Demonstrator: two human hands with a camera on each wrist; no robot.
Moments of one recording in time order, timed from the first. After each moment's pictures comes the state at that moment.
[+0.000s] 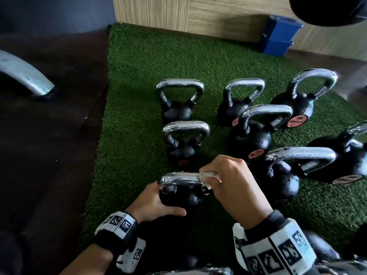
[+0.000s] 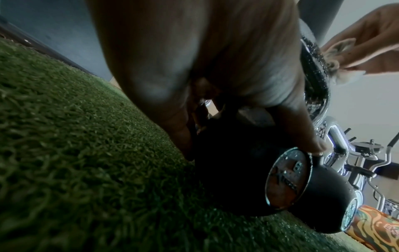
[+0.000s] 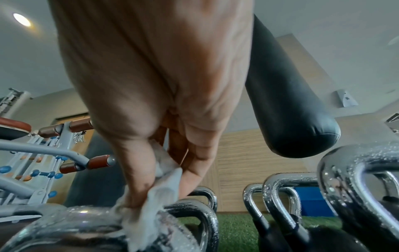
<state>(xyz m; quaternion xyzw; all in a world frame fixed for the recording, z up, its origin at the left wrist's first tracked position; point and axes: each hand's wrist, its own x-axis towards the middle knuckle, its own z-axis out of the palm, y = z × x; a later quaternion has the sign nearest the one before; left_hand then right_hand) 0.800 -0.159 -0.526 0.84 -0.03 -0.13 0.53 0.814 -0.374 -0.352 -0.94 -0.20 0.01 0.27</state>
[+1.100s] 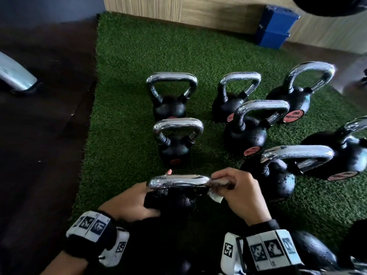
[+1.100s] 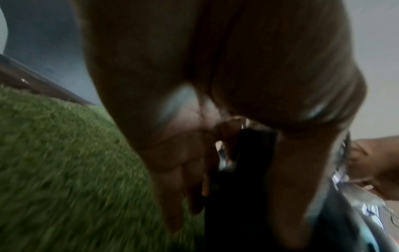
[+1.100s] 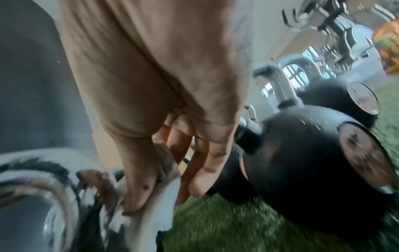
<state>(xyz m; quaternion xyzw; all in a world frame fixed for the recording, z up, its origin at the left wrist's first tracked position) 0.811 -0.135 -0.498 0.86 -0.15 -0.21 0.43 0.839 -0.429 -0.437 -0.91 -0.02 0.04 0.41</state>
